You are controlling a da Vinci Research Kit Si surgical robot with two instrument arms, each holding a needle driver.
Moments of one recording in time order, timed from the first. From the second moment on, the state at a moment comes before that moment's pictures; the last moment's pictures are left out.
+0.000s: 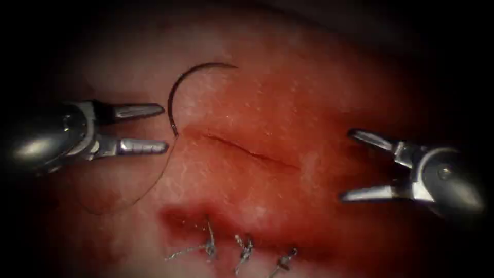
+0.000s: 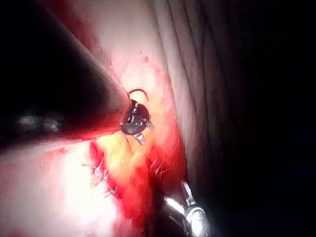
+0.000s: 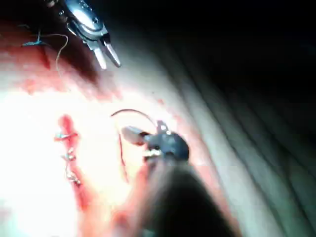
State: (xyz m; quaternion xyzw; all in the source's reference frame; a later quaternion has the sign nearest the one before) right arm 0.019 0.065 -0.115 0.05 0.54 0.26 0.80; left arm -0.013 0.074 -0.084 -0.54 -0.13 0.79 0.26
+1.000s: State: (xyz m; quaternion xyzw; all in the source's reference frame) right arm 0.020 0.063 -0.116 0.05 0.54 0.27 0.80; left arm -0.017 0.081 -0.080 -0.32 -0.12 0.88 0.33
